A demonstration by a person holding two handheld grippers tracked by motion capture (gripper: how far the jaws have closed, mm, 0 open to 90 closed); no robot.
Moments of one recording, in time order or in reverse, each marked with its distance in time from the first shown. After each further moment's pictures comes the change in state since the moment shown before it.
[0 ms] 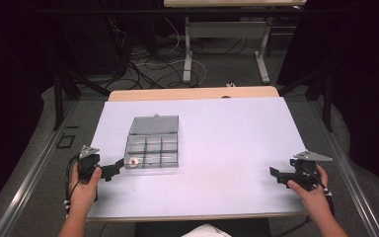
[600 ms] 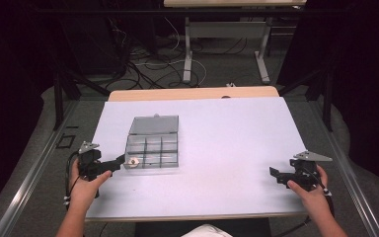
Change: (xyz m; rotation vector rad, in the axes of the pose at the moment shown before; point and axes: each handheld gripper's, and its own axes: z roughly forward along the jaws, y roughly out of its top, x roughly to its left) left arm -0.003 0.013 -0.002 -0.013 -0.011 -0.027; right arm 0.001 0.000 0.000 0.003 -0.003 0.008
